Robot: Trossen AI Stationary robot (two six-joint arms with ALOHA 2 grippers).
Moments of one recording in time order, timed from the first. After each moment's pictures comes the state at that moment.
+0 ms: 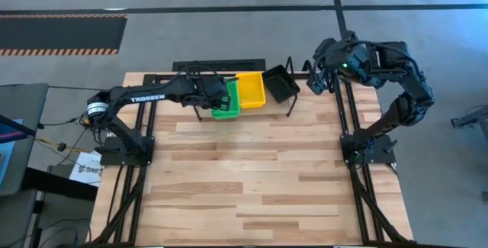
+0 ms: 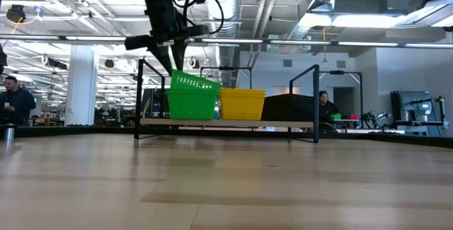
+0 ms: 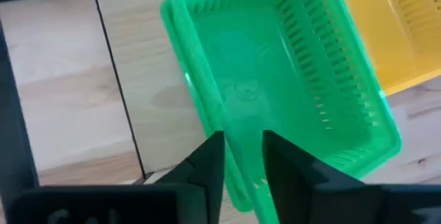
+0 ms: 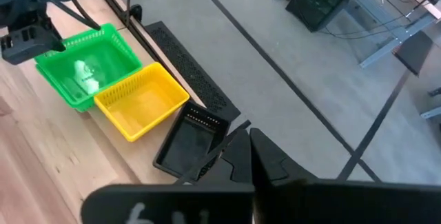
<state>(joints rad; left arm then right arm) 0.32 1.58 1.33 -0.95 -0.32 -0.98 -0.12 1.49 2.25 -1.57 0.70 0.18</state>
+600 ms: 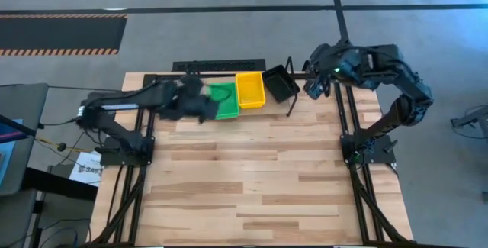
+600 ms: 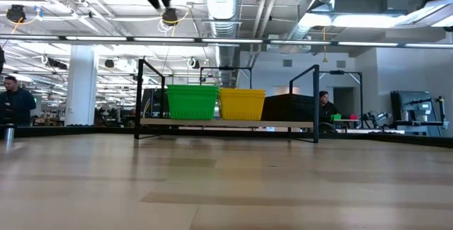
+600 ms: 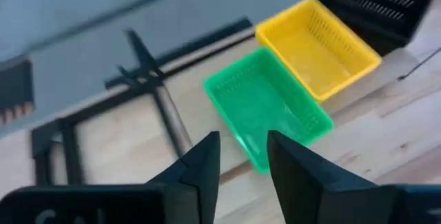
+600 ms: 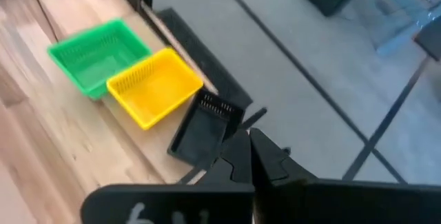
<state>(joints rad) 0.02 1.48 1.64 -1.39 -0.72 -1.00 -0.12 1.48 2.18 -1.57 0.65 0.23</state>
